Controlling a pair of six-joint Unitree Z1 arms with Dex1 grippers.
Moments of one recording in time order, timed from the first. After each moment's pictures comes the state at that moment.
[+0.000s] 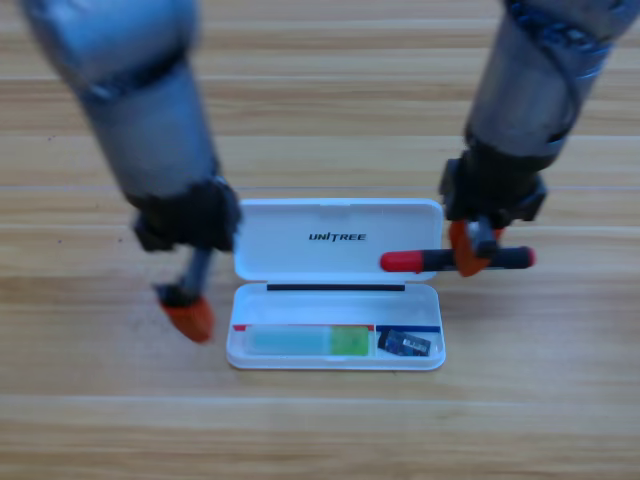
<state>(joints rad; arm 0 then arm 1) -0.83 1.89 -1.52 1.03 0.03 0.78 0.83 2.11 -1.87 1.21 0.03 -0.83</state>
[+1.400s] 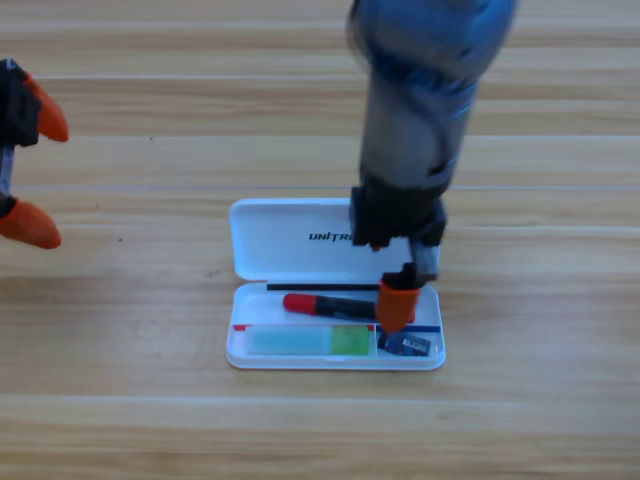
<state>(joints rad) -0.55 1.52 -1.32 0.94 0.03 0.88 0.96 2.25 -2.11 1.31 0.02 -0.71</state>
